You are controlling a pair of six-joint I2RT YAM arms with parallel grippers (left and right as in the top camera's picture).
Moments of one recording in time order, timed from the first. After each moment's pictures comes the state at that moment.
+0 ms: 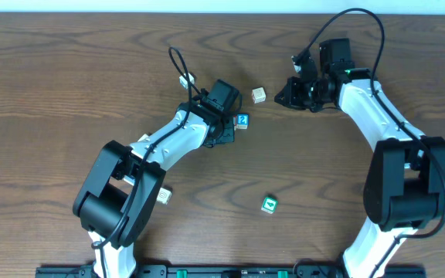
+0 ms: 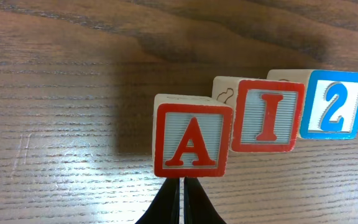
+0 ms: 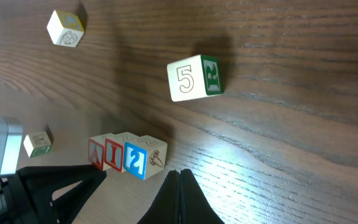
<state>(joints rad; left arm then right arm) -0.56 1.96 1.26 -0.55 0.02 -0.59 0.09 1.96 1.41 -0.62 -0.57 0.22</state>
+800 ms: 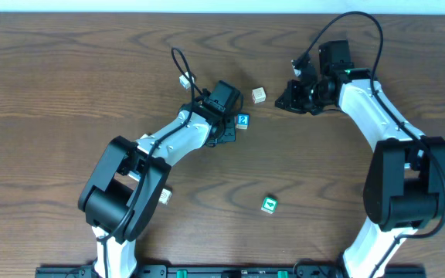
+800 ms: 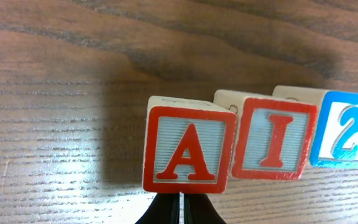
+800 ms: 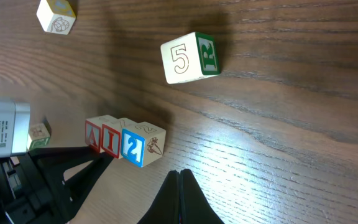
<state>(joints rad) -0.56 2.00 1.26 -0.49 0.01 -0.59 0.09 1.96 1.41 -0.67 -0.57 0.22</state>
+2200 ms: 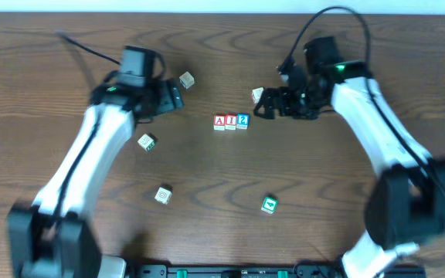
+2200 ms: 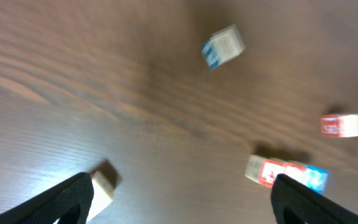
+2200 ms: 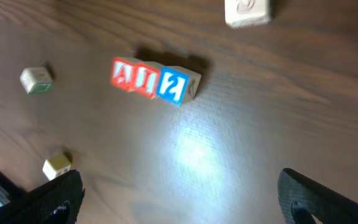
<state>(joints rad) -0.19 1.59 1.27 -0.71 0.05 -0.47 0.19 1.81 1.49 -0.96 -0.46 0.10</state>
